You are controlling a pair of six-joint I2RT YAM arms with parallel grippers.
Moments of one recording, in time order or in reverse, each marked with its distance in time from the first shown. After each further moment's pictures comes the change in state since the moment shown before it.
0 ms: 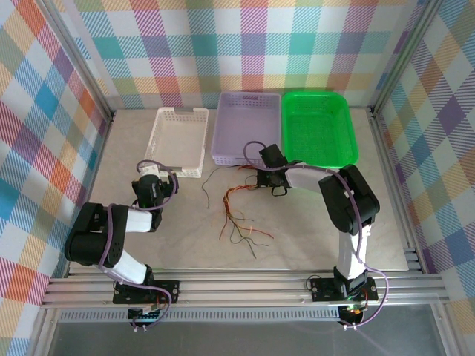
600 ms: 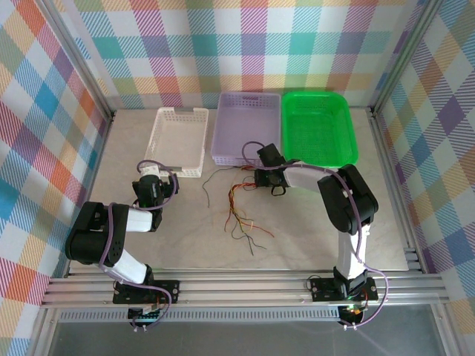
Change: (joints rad) left arm 0.000 0.013 0.001 0.000 0.006 0.001; right arm 0.006 0.013 0.036 -0.056 0.073 -0.006
